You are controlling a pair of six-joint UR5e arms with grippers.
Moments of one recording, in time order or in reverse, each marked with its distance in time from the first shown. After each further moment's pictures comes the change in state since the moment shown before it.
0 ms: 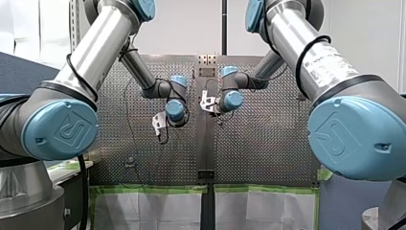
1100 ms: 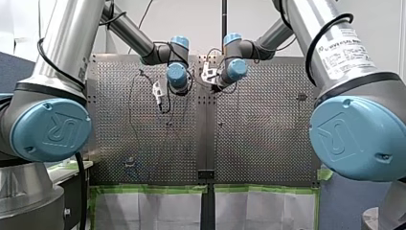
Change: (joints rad) left arm -0.095 0.280 -0.010 -0.155 -0.094 0.027; right arm 0.013 -0.232 0.062 0.147 0.001 0.032
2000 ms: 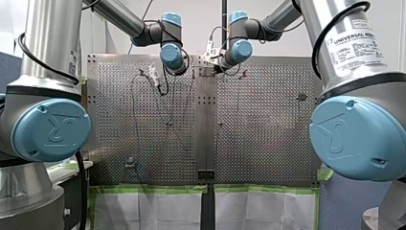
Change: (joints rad) left arm 0.005 0.151 -0.023 0.034 0.043 0.012; right arm -0.009 -0.123 0.011 -0.003 -0.001 0.020
